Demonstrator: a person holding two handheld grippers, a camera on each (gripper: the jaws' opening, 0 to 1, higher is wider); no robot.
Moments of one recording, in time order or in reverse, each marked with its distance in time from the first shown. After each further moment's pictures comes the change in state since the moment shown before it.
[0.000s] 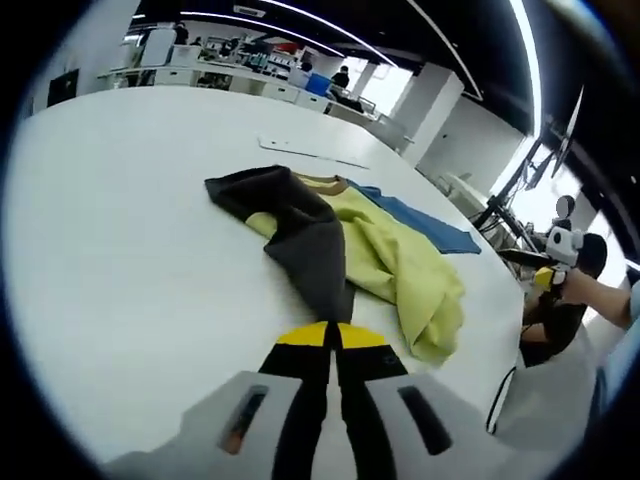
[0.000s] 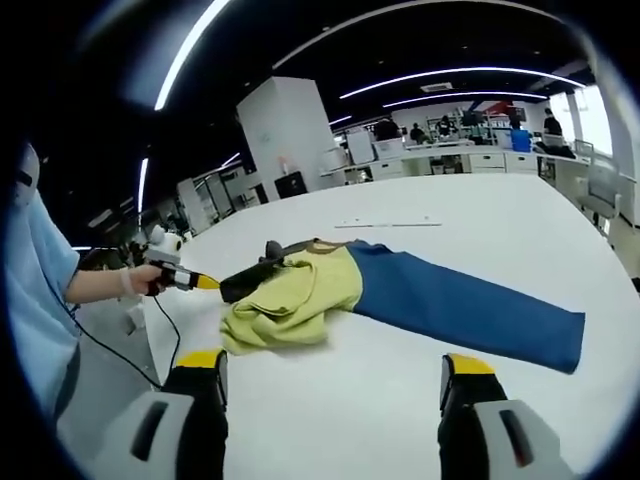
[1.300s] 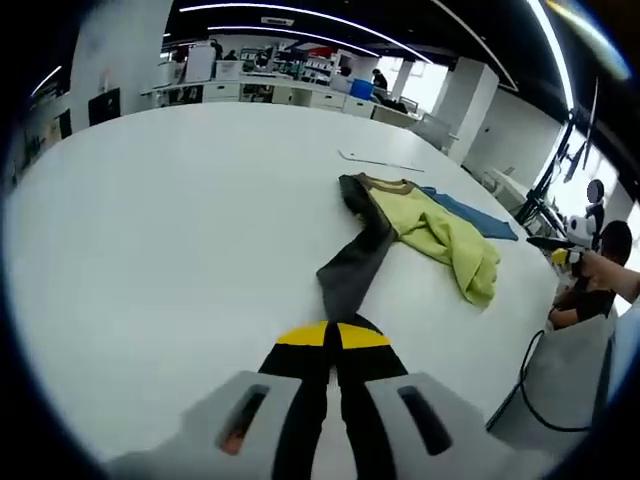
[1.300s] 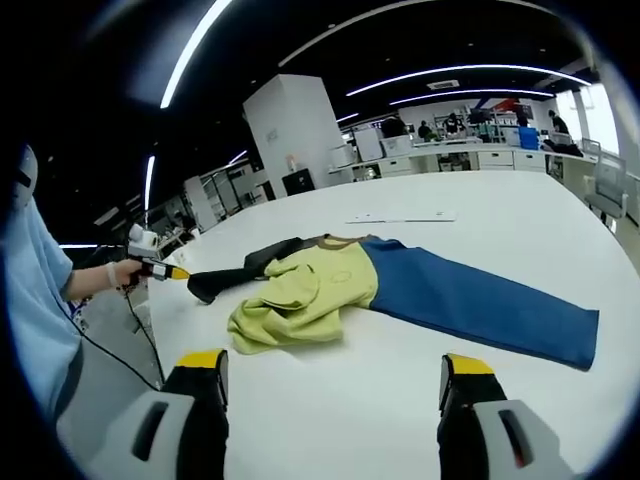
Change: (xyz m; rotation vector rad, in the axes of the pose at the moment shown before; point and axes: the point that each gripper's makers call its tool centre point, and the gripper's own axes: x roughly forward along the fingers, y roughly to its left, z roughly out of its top) left arm -0.122 0.073 -0.006 0.049 -0.004 0.226; right arm 0.007 0.013 -0.005 -0.005 0.011 0.031
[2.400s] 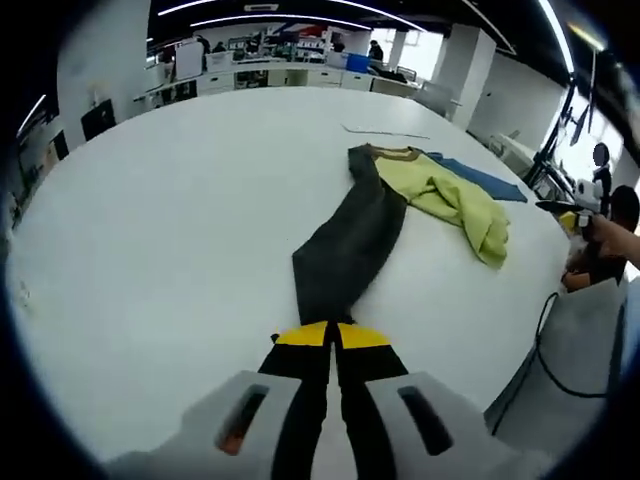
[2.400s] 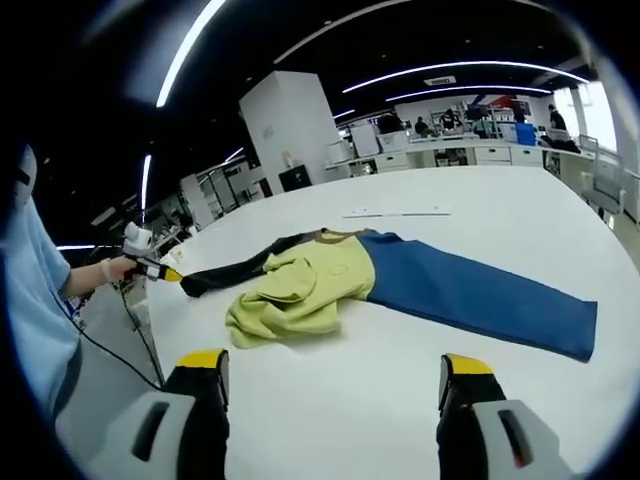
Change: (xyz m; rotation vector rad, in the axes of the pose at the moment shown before) left arm -0.006 -0.003 -0.037 0.094 0.127 0.040; right arm 0.000 0.000 -0.007 0.011 0.018 -0.009
